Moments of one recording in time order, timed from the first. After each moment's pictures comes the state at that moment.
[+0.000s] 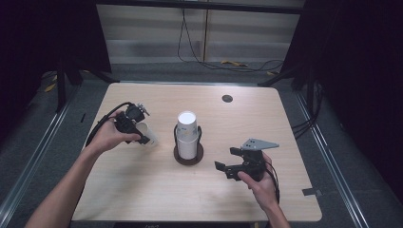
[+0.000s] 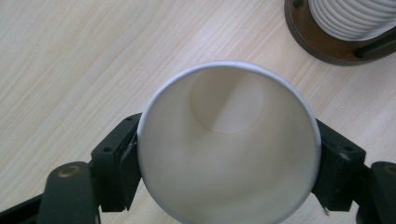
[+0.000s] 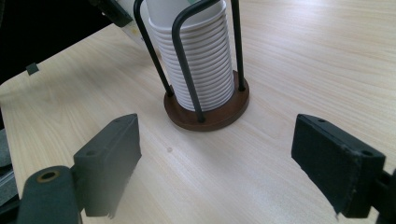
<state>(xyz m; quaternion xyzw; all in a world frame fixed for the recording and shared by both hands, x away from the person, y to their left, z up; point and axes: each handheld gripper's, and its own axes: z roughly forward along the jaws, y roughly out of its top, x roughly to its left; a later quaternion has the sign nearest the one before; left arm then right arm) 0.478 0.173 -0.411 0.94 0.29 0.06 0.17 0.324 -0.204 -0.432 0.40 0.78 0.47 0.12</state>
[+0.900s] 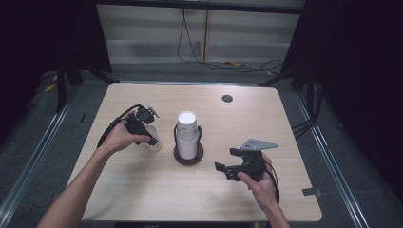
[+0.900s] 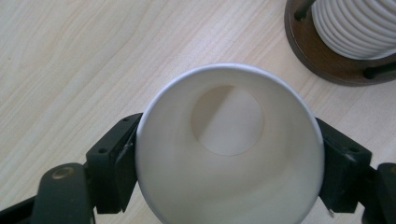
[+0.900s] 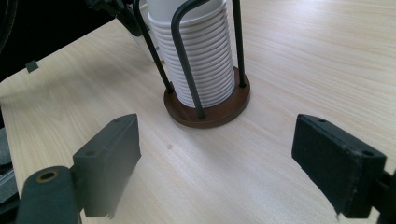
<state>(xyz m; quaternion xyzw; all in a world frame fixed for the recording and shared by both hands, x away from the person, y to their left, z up) 0.485 0.149 -0.426 0.94 0.29 0.06 0.18 0.324 -0.204 -0.434 0.40 0.78 0.47 0.12</state>
